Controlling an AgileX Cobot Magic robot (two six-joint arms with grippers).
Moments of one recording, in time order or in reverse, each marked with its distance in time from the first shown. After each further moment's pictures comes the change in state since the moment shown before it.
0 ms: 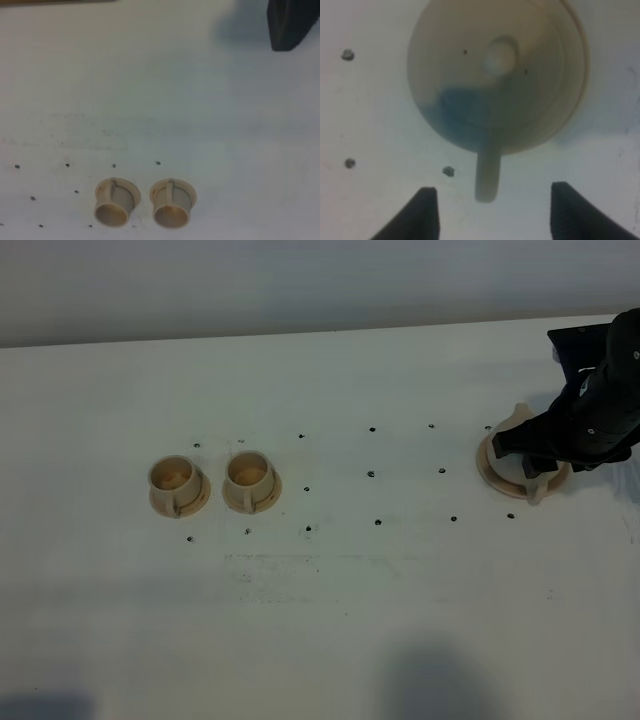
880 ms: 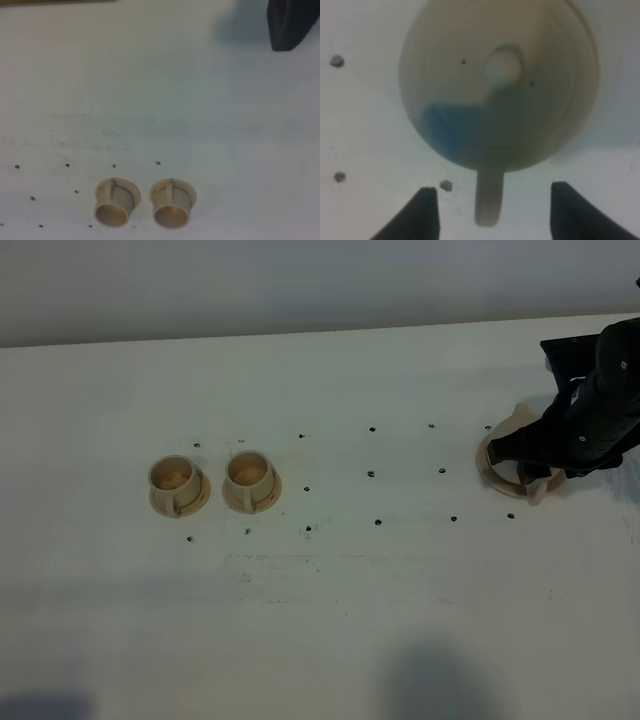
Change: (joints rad) left arm 0.000 0.000 0.000 0.000 0.000 0.000; right arm 0.000 0.047 -0.001 0.001 -0.037 0.000
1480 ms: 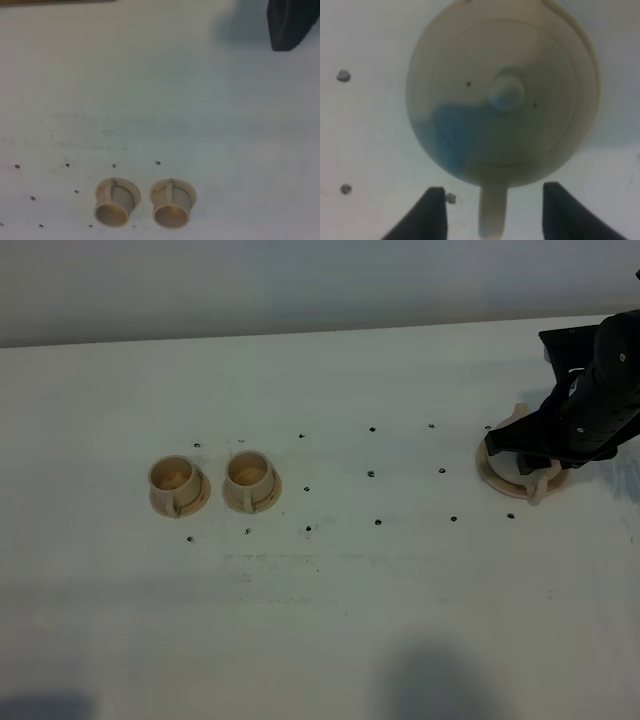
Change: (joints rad) left arm 0.000 0.000 0.000 0.000 0.000 0.000; right arm 0.000 0.001 -0.027 0.000 0.001 0.000
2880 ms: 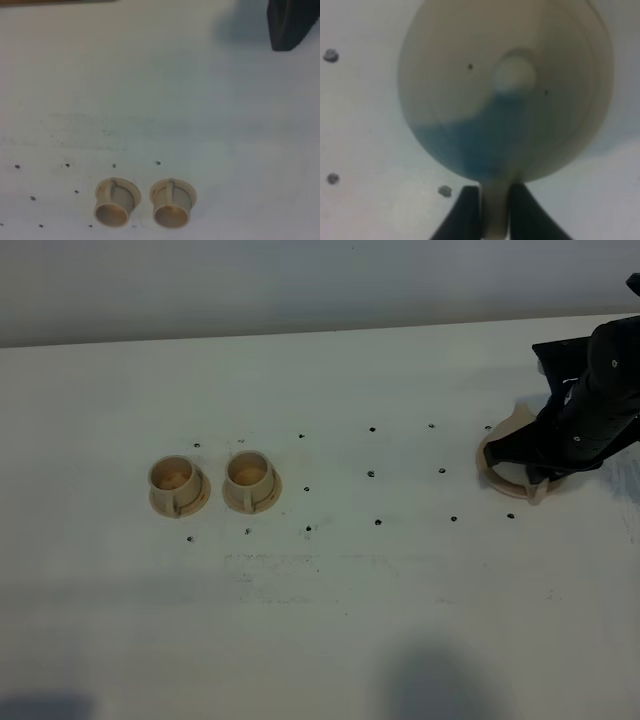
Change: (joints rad) left arm 0.000 0.000 0.000 0.000 0.000 0.000; right arm 0.000 0.032 -0.001 0.010 0.011 -0.042
